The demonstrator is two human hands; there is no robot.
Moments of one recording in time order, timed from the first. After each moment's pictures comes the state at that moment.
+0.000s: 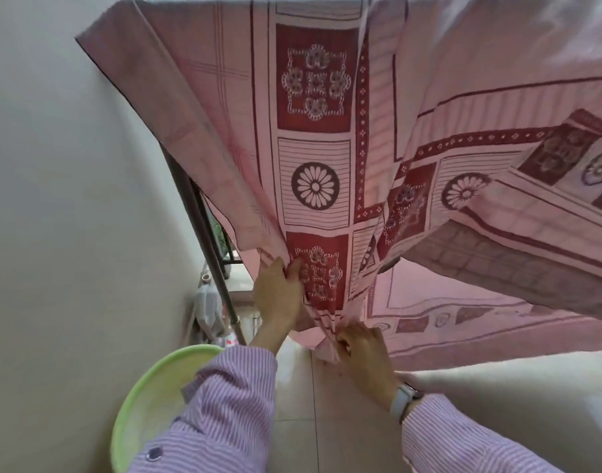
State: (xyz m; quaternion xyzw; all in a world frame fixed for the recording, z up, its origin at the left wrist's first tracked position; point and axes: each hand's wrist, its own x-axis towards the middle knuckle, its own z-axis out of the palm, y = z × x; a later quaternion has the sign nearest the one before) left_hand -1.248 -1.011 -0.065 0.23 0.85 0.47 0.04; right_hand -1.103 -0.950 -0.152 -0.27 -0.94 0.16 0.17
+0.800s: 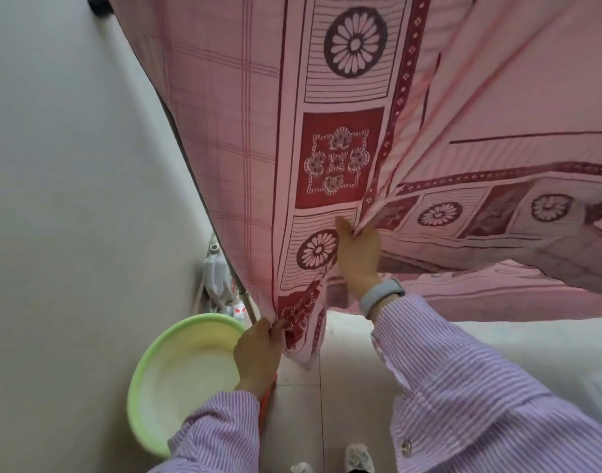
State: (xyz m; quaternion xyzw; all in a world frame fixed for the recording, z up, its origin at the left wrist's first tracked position) left_hand -1.231 -1.099 -0.168 0.22 0.93 0.28 0.08; right_hand -1.207 -0.921 -0.079 -0.44 -0.65 0.50 0.37
